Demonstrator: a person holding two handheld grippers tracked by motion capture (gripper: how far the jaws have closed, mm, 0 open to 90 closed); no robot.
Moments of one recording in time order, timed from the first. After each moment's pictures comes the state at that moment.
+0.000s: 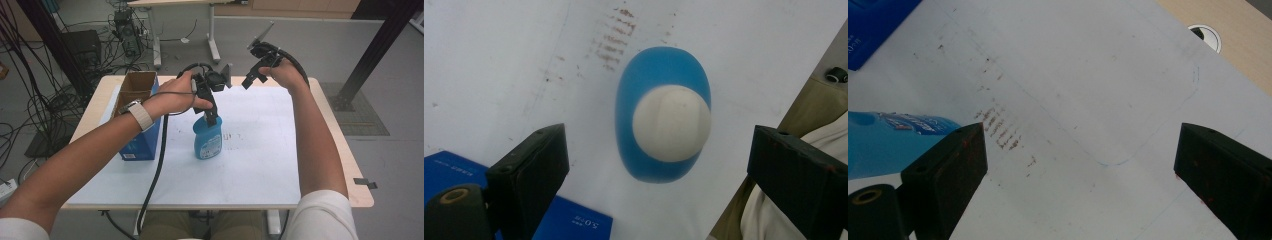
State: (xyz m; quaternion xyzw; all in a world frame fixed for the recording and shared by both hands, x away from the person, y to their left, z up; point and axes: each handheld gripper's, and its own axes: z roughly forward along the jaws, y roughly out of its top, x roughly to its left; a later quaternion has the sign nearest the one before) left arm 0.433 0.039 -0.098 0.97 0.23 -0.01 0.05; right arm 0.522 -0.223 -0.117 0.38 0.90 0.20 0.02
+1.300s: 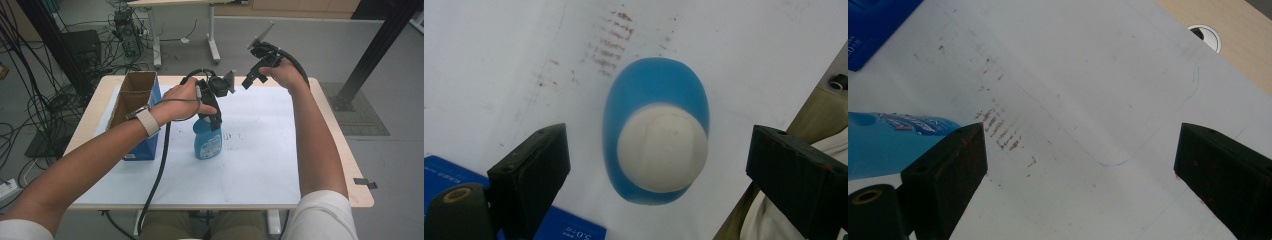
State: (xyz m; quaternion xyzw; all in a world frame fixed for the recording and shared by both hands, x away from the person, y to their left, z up) left arm 0.428 0.031 -0.112 0.97 0.24 0.00 0.05; right arm 0.522 -0.224 -0.117 0.38 0.90 0.20 0.02
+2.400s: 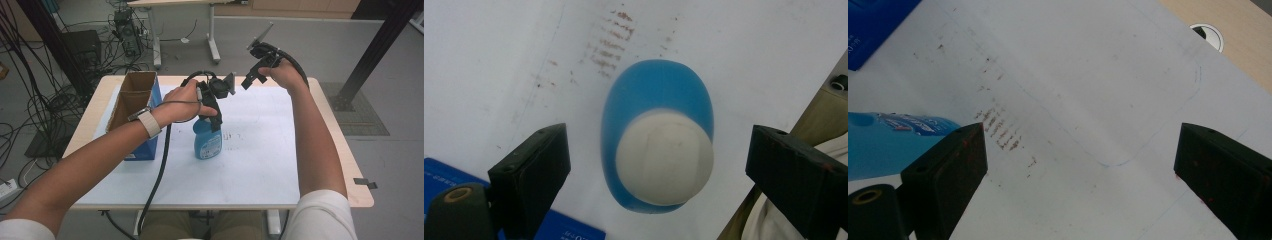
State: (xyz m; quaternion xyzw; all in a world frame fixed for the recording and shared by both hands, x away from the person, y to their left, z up) left arm 0.429 0.029 -0.118 0.97 0.23 0.00 0.05; right arm 0.523 -0.223 -0.120 0.38 0.90 0.20 0.02
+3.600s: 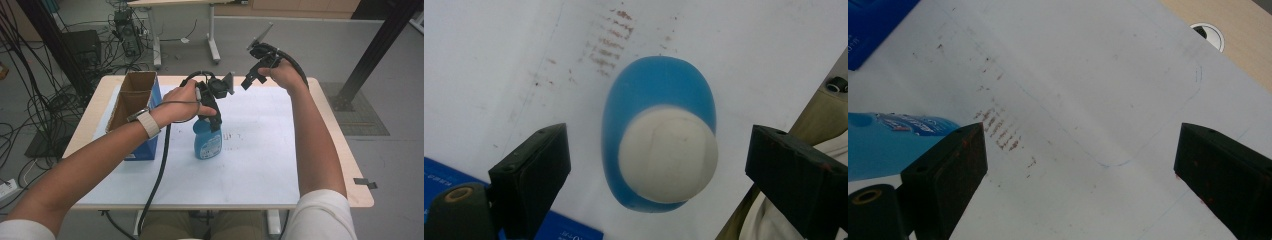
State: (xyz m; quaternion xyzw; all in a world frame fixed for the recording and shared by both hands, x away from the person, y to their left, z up) left arm 0.431 0.033 -0.119 0.97 0.24 -0.01 0.05; right arm 0.525 -0.222 -0.121 0.38 0.90 0.20 0.02
